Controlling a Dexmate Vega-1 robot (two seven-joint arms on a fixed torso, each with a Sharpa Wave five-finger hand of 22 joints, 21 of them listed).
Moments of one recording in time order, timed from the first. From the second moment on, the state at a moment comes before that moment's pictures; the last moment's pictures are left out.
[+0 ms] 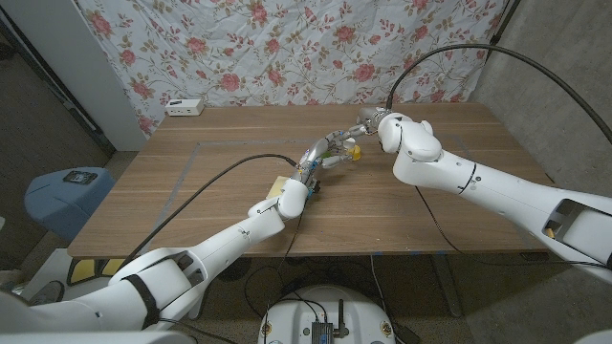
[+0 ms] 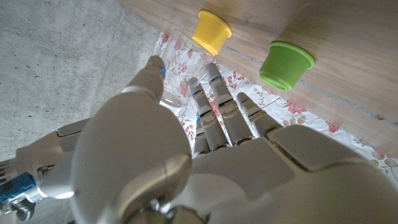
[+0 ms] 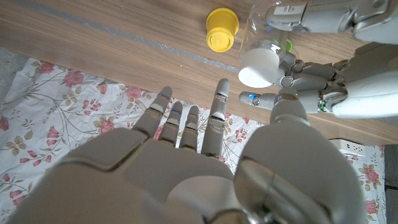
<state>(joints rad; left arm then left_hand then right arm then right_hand) 0.60 0.28 0.83 -1.09 0.23 -0.30 0.49 1.02 -0.02 0.47 -0.15 0.17 0.26 -0.01 0.19 0.17 0.82 -0.13 0.19 0.19 0.86 -0.11 0.17 0.16 0.26 -0.04 0.18 0.16 -0.33 -0.72 -1.04 -1.98 -0.57 -0.95 0.39 0.59 -0.01 0.23 -0.14 0.19 0.73 0.01 0.19 0.26 0.22 0.05 0.18 0.19 0.18 0.10 0.19 0.19 0.31 0.11 0.18 0.17</state>
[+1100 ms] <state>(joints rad) 0.60 0.28 0.83 -1.11 0.23 -0.29 0.49 1.01 -0.02 0.47 -0.15 0.17 0.26 -0.01 0.19 0.17 0.82 -0.13 0.19 0.19 0.86 -0.11 0.17 0.16 0.26 -0.04 0.18 0.16 -0.28 -0.76 -1.03 -1.98 -0.52 -0.87 0.55 0.77 0.00 0.29 -0.18 0.19 0.57 -0.06 0.21 0.25 0.08 0.03 0.19 0.19 0.08 0.11 0.19 0.19 0.23 0.12 0.18 0.17</state>
